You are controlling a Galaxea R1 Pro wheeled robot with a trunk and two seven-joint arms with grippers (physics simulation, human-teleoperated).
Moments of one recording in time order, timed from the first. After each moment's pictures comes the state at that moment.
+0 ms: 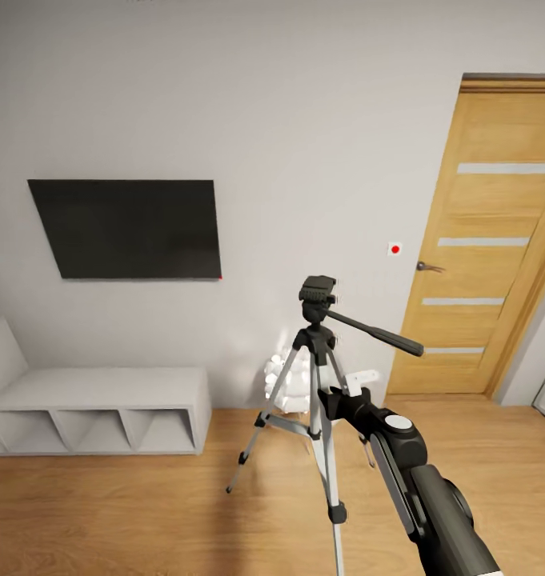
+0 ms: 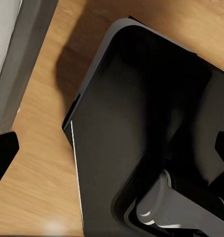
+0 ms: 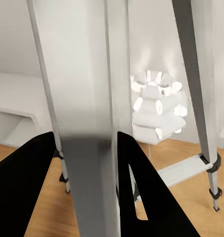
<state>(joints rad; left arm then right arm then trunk) 0.00 0.02 0.05 -0.03 0.45 -0.06 0.01 -0.40 0.03 0.12 -1.45 0.02 0.62 0.17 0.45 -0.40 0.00</state>
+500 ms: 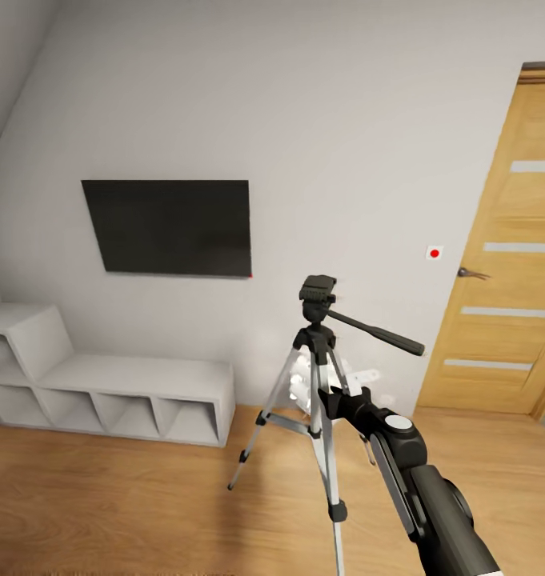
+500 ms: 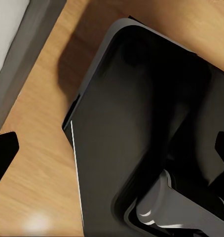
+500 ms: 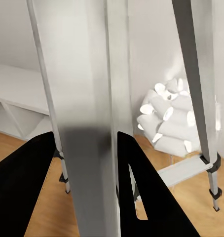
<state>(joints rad) 0.00 0.02 0.05 -0.03 0.45 -0.06 0.01 -0.40 0.03 0.12 -1.45 0.03 0.61 0.16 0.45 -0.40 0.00</state>
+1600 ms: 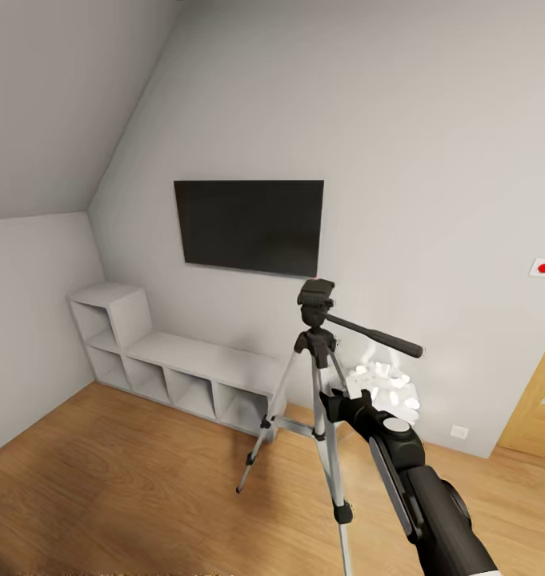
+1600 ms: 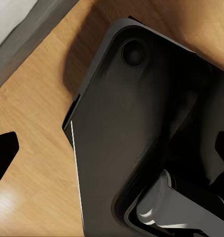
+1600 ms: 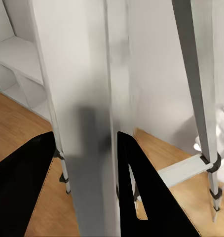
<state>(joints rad) 0.00 0.02 0.05 -0.03 0.45 -0.06 0.01 -0.40 0.03 0.12 -1.41 0.06 0.58 0.16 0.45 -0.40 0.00</state>
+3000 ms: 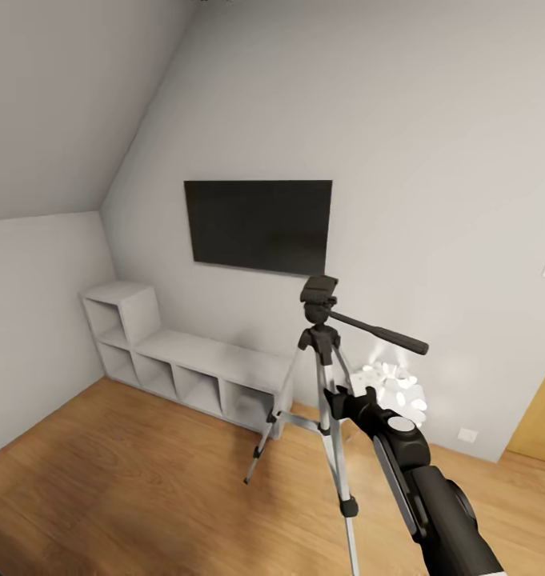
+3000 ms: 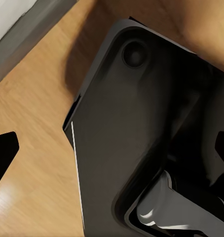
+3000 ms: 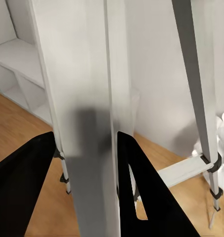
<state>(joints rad) 0.00 0.02 0.05 -0.04 0.45 -0.06 0.01 -0.40 0.02 0.11 -1.44 0.07 0.58 0.16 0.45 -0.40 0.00</state>
